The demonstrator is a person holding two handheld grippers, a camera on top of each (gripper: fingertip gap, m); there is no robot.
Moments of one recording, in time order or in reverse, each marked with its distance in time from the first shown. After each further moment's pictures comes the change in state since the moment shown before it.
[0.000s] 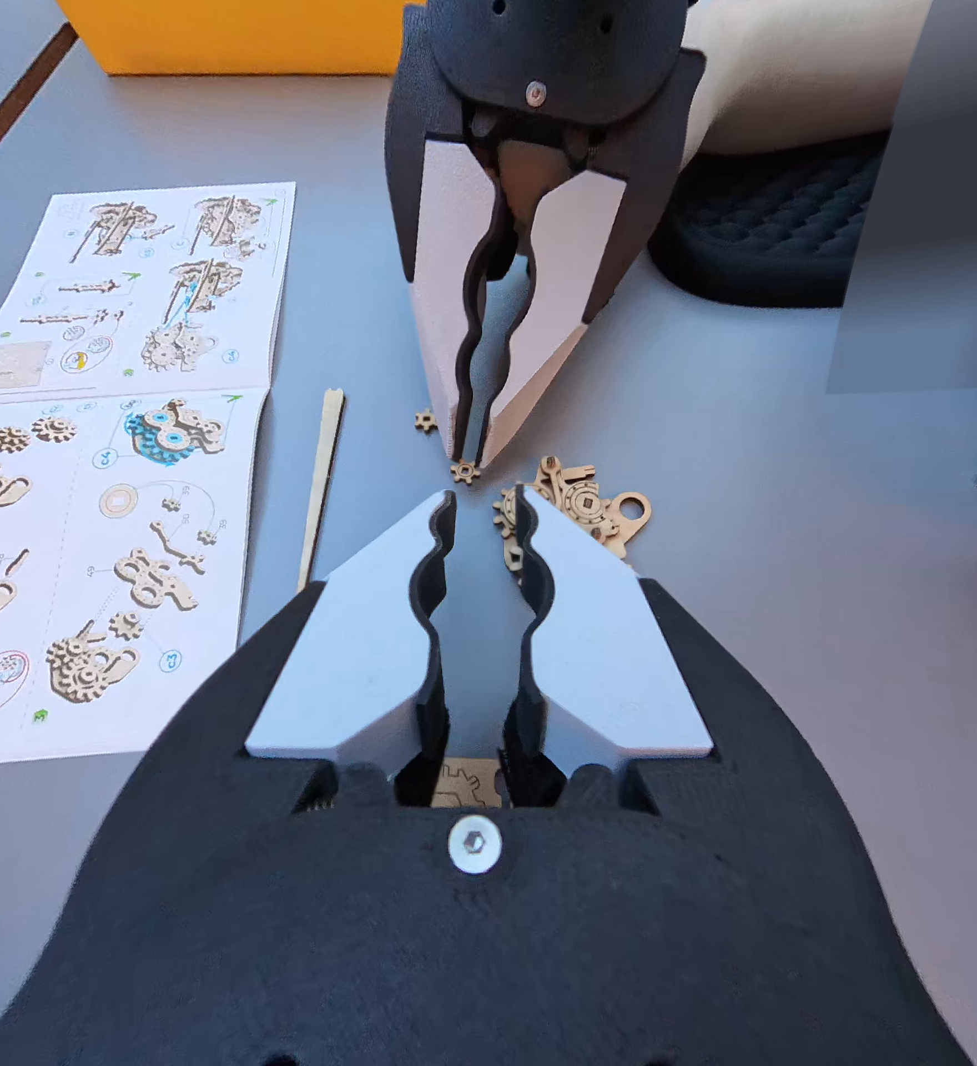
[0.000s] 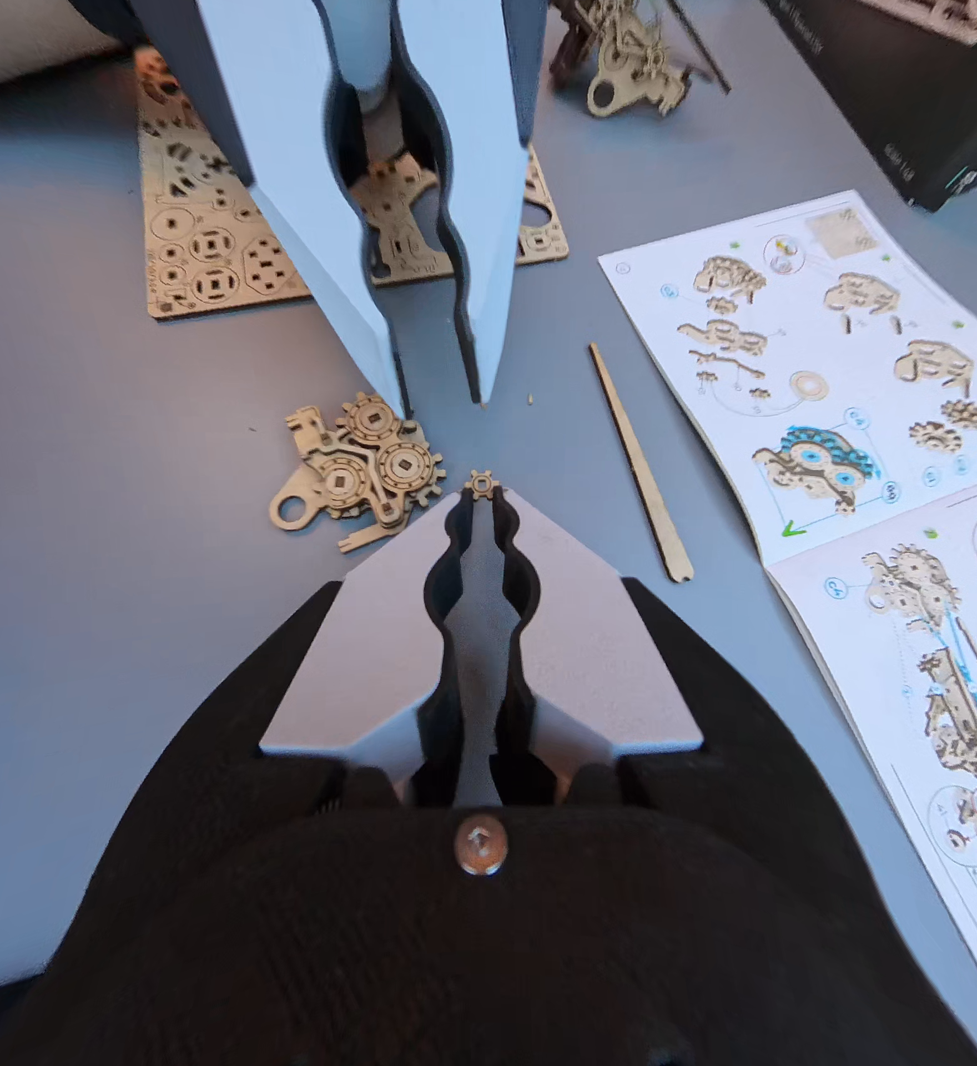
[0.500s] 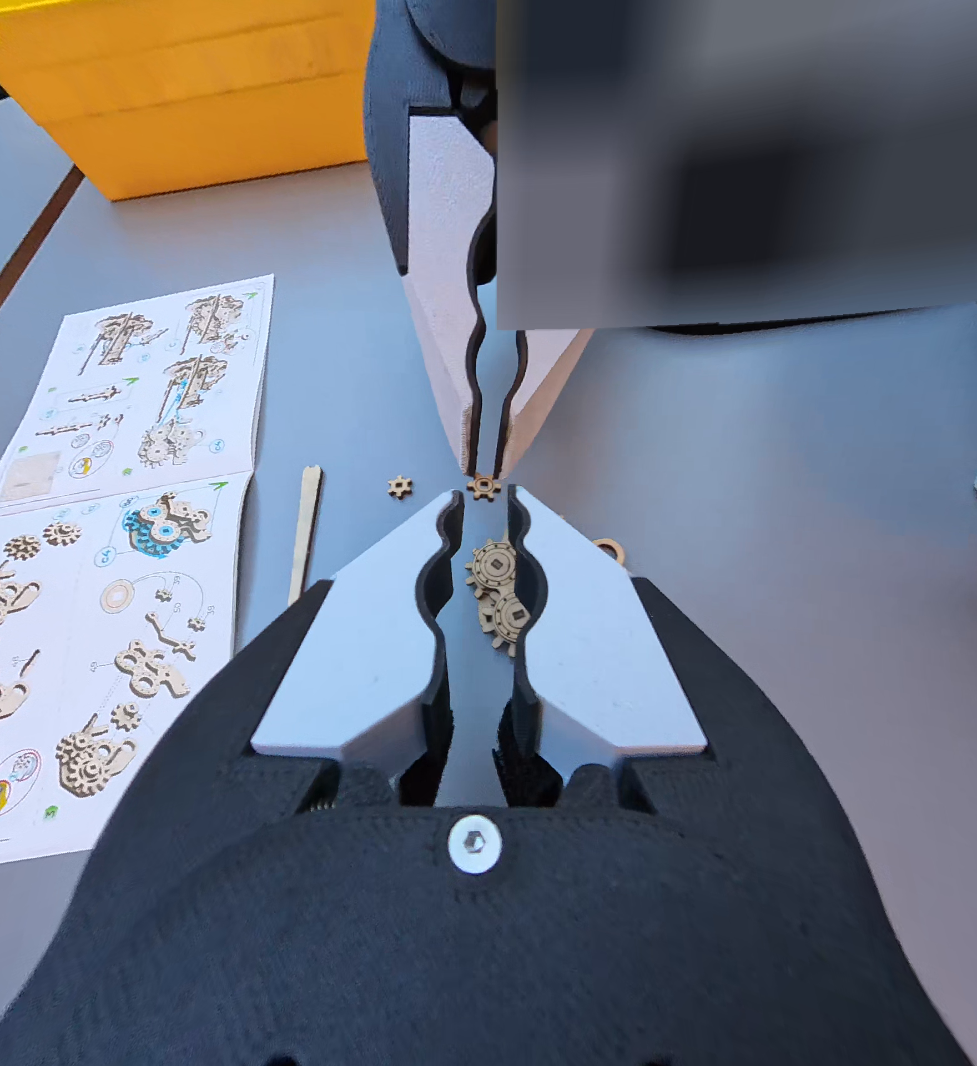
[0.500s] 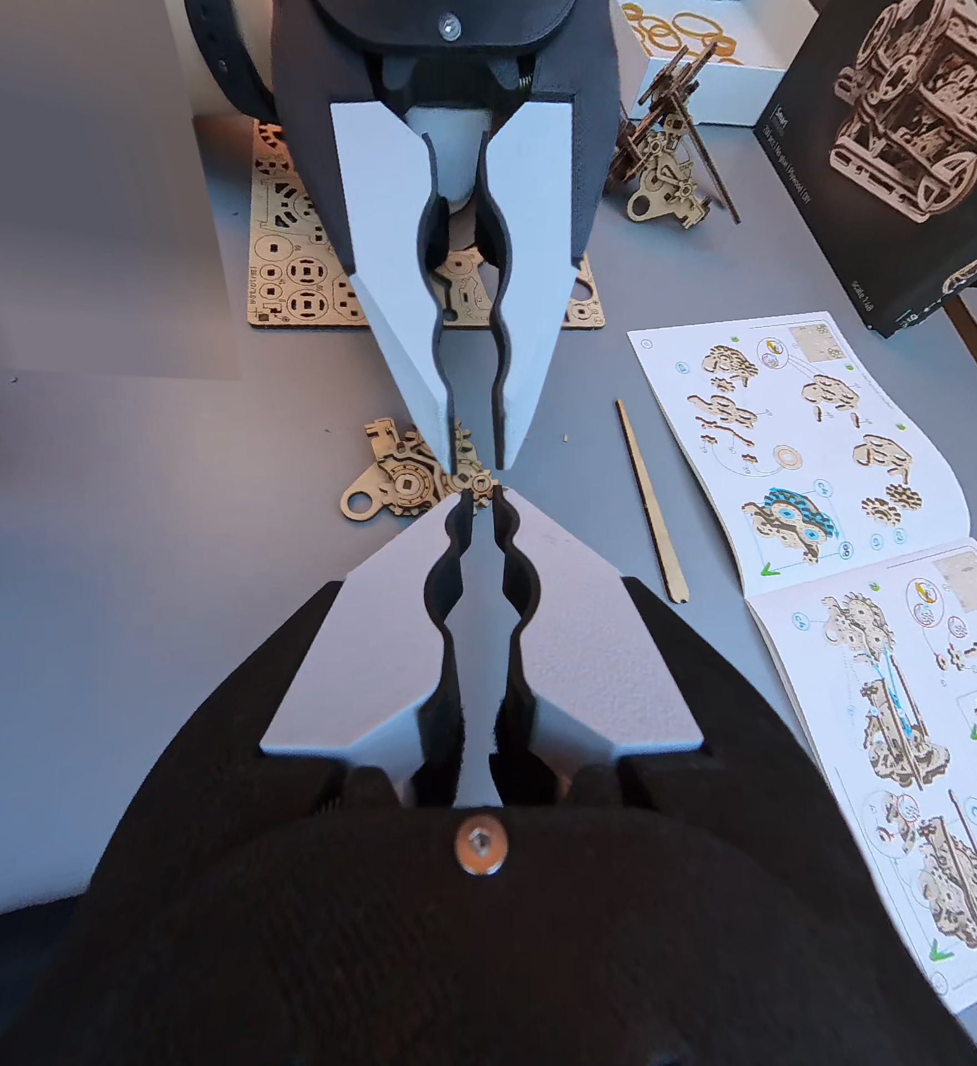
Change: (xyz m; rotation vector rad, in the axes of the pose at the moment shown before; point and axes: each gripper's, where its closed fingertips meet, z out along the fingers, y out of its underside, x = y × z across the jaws) left arm 0.016 -0.021 0.010 0.055 -0.006 0.120; right arm -0.020 -0.016 -0.024 0.071 -0.003 -0.139
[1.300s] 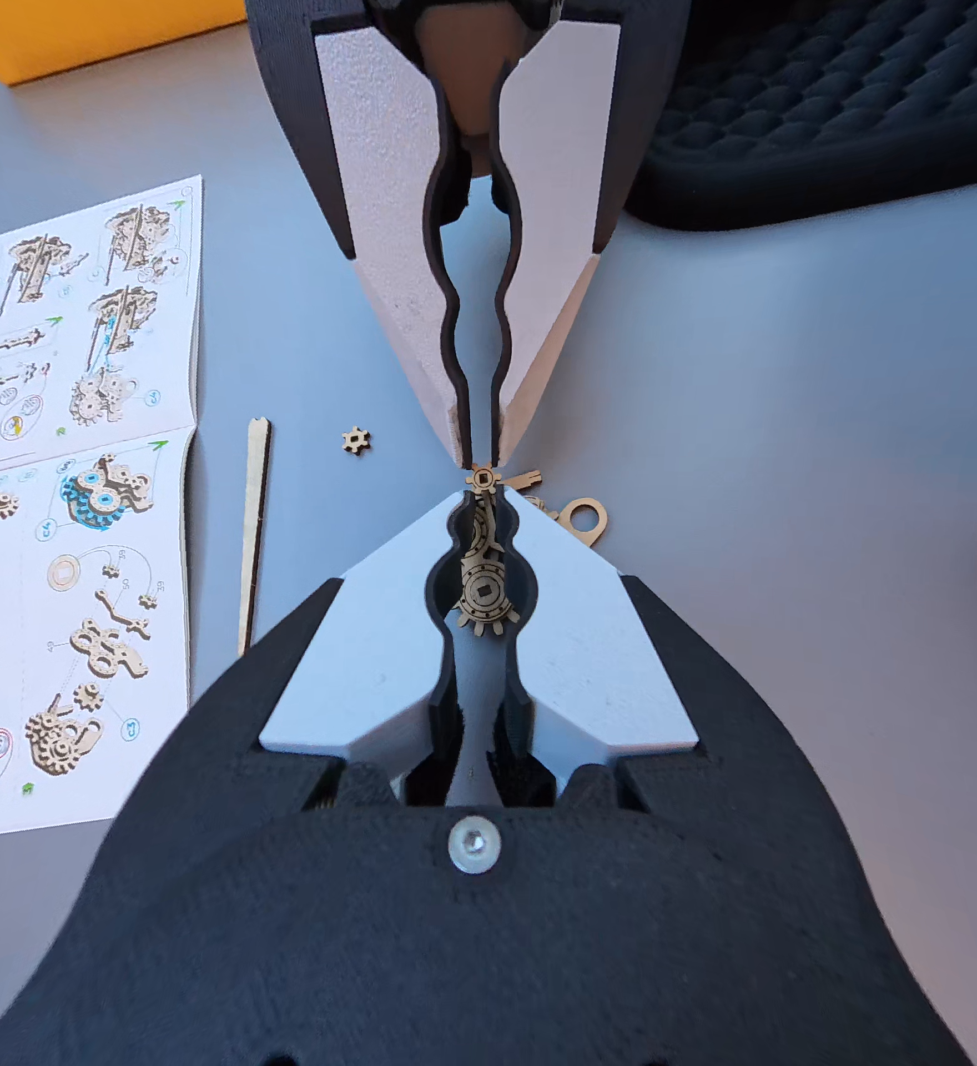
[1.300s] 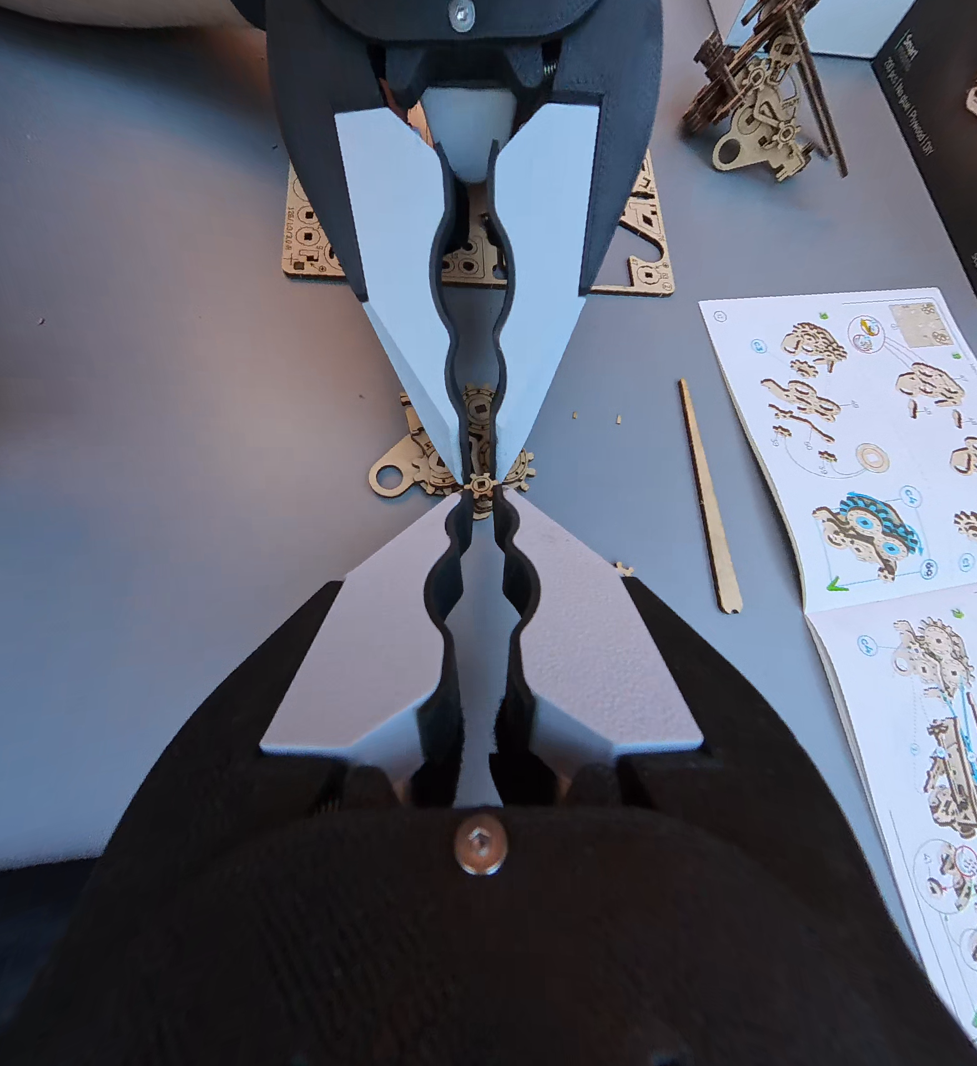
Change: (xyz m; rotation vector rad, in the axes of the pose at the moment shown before) left arm 0.014 0.024 0.012 -0.178 -0.010 0.046; right arm -0.014 0.013 0.010 -0.071 -0.093 -0.031
